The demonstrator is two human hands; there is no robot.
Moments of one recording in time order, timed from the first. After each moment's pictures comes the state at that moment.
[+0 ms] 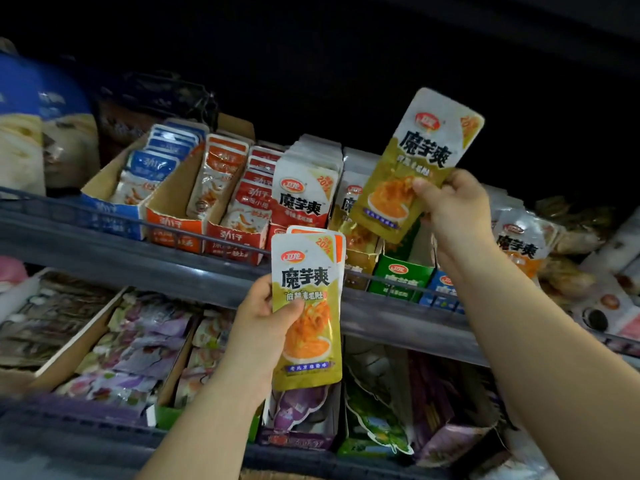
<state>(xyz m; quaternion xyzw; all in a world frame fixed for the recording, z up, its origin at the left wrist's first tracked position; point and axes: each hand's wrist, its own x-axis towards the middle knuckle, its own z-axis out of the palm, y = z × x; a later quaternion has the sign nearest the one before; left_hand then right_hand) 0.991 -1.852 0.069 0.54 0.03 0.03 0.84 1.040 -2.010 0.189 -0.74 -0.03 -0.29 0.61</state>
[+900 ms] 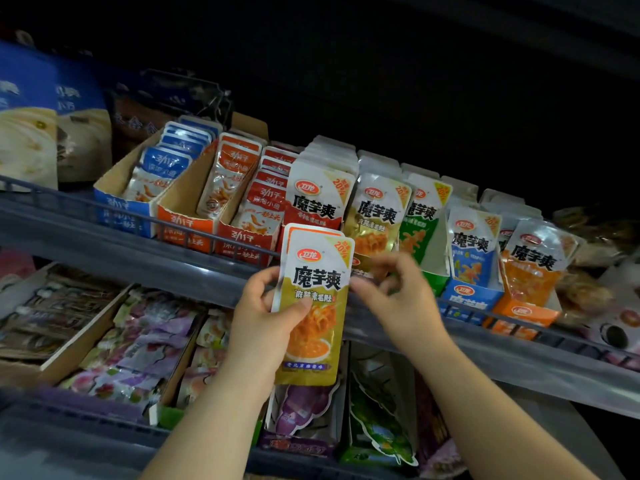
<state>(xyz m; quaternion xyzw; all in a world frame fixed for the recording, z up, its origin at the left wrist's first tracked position) 0.998 -1.845 0.071 0.56 0.03 0.09 0.82 1.012 -1.987 0.112 -0.87 -0.08 -0.17 0.45</state>
